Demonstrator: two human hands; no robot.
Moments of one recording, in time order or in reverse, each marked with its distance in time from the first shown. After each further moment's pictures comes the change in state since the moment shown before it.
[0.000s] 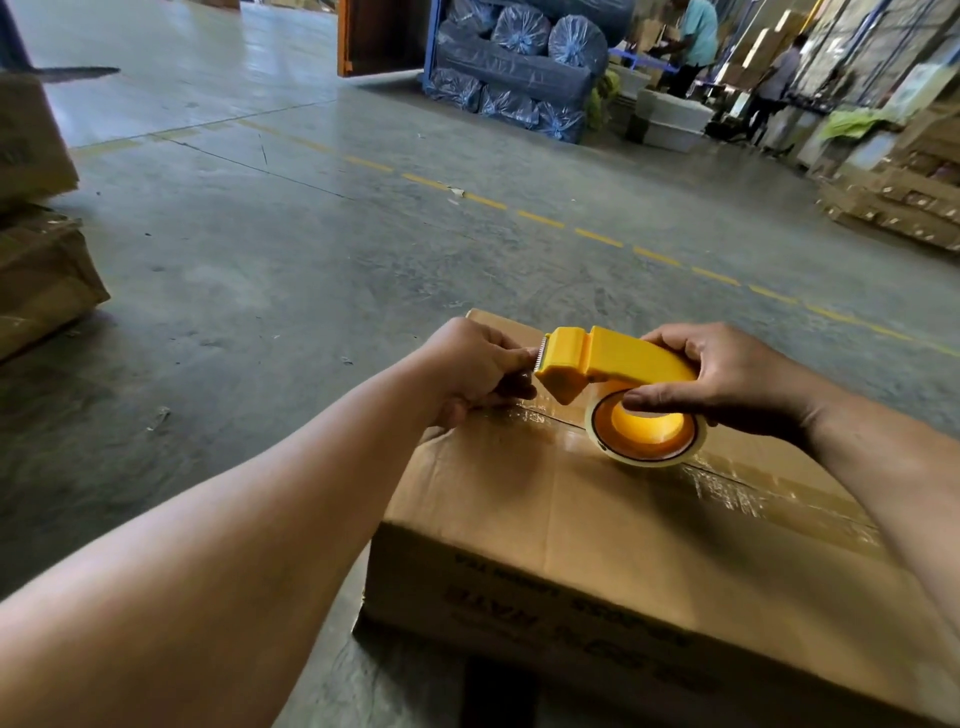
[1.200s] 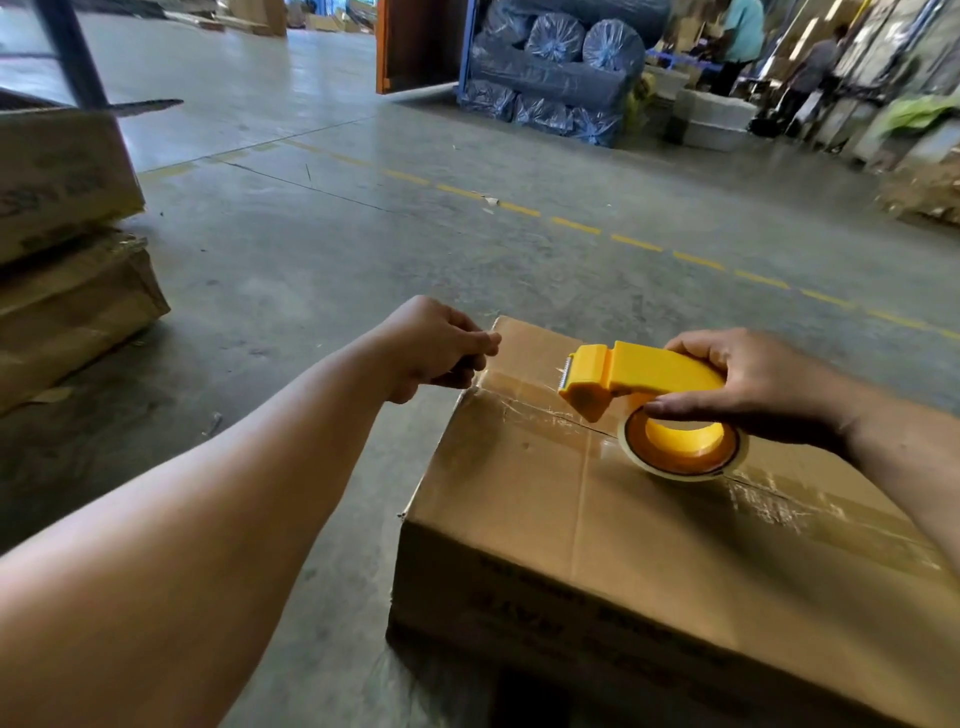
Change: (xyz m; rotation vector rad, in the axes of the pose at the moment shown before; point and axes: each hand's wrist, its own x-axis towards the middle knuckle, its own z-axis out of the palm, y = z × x) left_hand -0.003 0.013 -0.068 0.254 0.134 0.068; right_hand 0.011 -0.001 0.002 -0.114 -0.004 -0.035
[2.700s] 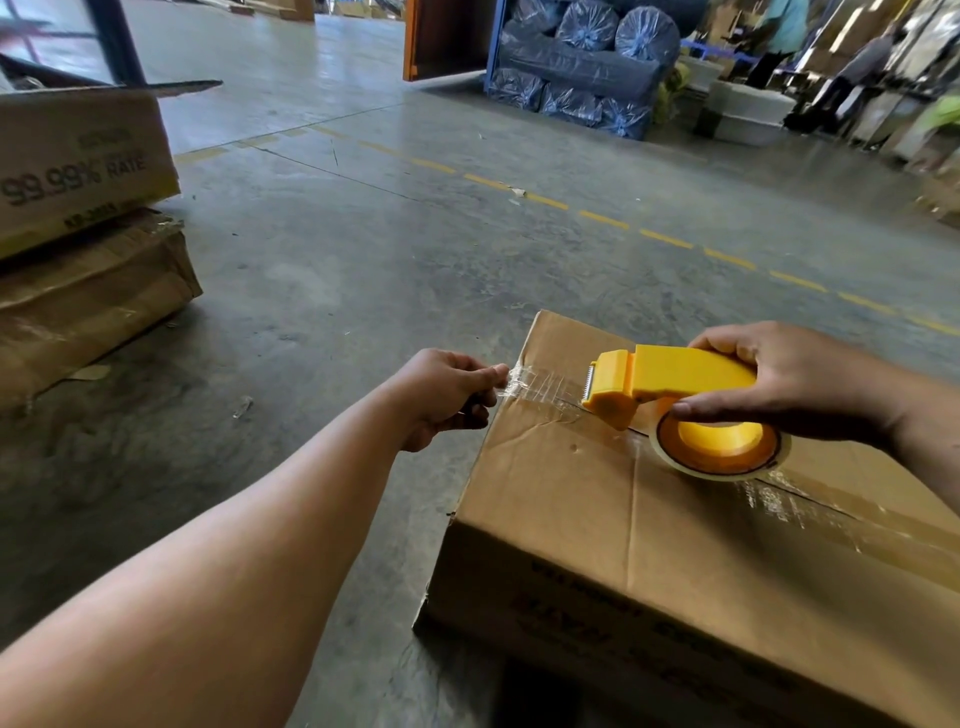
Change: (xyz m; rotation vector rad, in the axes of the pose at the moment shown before) left_hand 0.002 -0.067 -0.006 -0.304 -0.045 -0.158; right_hand 0.014 -0.033 0.008 -0.190 -0.091 0.006
